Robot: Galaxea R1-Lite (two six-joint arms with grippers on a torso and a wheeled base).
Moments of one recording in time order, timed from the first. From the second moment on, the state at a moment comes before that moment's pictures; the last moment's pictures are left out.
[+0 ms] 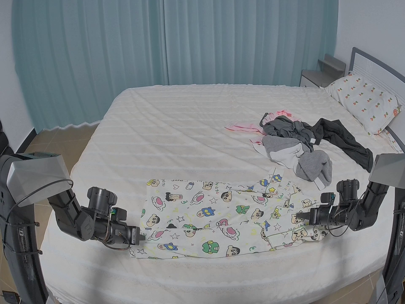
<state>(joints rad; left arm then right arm) -0.15 2.28 -0.69 -0.60 -0.38 -0.13 -0.06 2.37 -0.65 -0.97 0.58 0.08</state>
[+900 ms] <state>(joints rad) -0.16 2.31 -0.71 -0.68 -0.32 -0.19 -0.05 2.39 -0.65 -0.97 0.54 0.08</state>
